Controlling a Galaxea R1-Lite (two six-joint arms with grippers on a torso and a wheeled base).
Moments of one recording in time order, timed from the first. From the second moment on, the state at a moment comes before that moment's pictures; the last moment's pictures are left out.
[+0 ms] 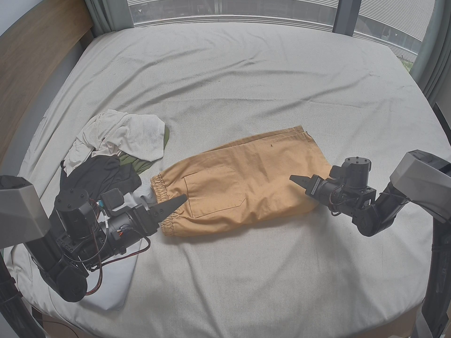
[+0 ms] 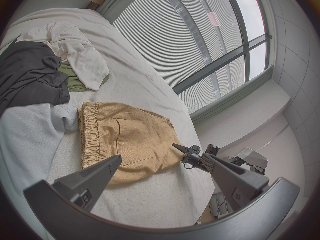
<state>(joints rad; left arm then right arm) -0.34 1.98 -0.34 -1.55 -0.37 -0.69 0.25 2.29 -0.98 -0.98 0.23 0.60</state>
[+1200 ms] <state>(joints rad) -0.34 1.98 -0.34 -1.55 -0.37 -0.69 0.25 2.08 -0.58 -1.02 0.22 0.44</state>
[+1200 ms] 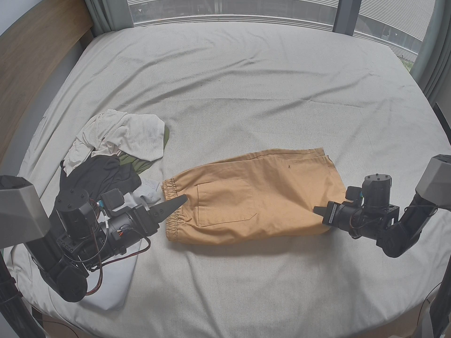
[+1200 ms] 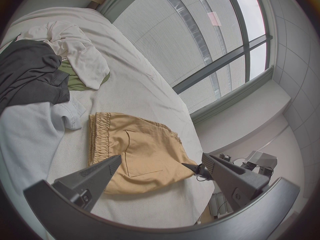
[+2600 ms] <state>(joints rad) -0.34 2.12 -0.34 -1.55 -0.37 -0.68 0.17 1.91 -0.18 -1.09 0.19 0.35</state>
